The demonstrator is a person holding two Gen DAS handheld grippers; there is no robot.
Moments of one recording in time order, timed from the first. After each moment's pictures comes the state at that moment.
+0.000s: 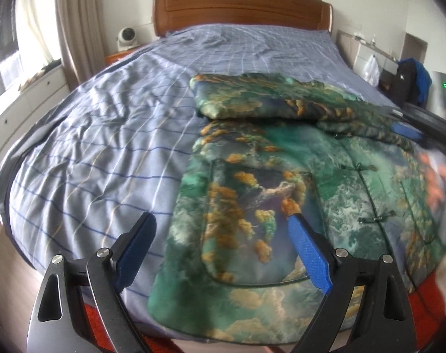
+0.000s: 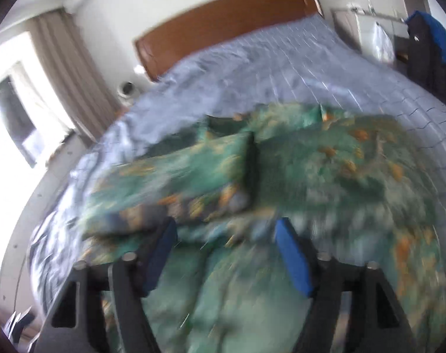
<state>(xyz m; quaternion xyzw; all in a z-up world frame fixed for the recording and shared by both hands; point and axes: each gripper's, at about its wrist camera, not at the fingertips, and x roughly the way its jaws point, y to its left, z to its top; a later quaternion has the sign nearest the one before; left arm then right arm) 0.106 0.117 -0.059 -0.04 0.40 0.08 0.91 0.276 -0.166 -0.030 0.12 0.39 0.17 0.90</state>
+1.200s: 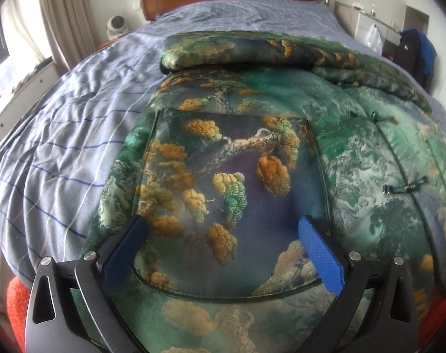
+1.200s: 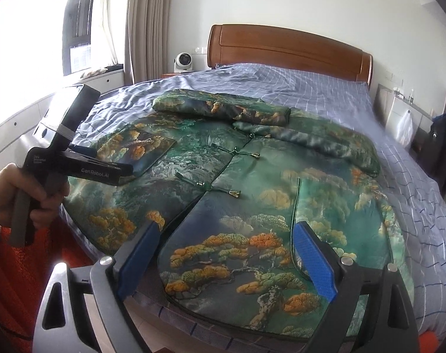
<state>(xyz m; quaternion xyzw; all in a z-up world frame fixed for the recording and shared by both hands) 0.134 0.075 -0.130 0.00 0.45 0.08 0.89 0.047 -0.159 -0.065 -0.11 0.32 0.22 0.92</state>
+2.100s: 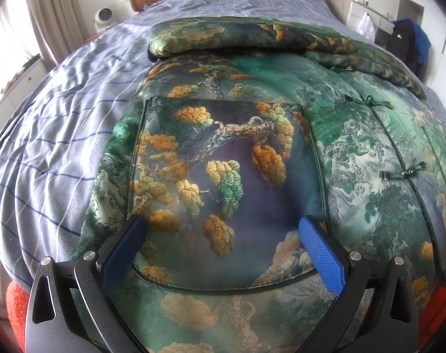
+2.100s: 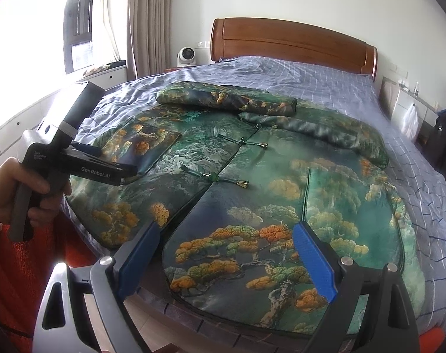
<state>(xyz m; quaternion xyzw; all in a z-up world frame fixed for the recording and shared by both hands) 0.136 0.078 -0.134 -0.01 0.47 0.05 0.88 0.050 -0.155 -0.073 -0.10 0.33 0.23 0.91</state>
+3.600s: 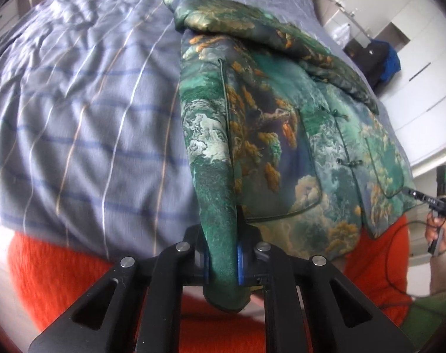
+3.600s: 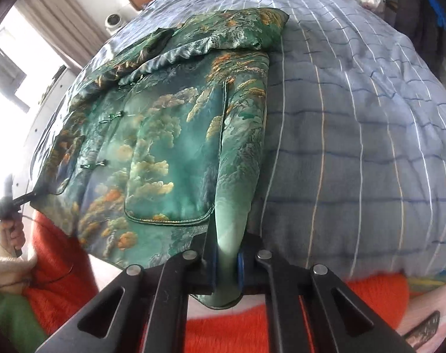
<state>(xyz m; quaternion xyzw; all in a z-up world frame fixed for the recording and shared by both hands) 0.074 0.166 -0.097 -0.16 0.55 -0.08 0.81 0.128 -0.368 -0.066 0.07 0.58 0.17 0.79</state>
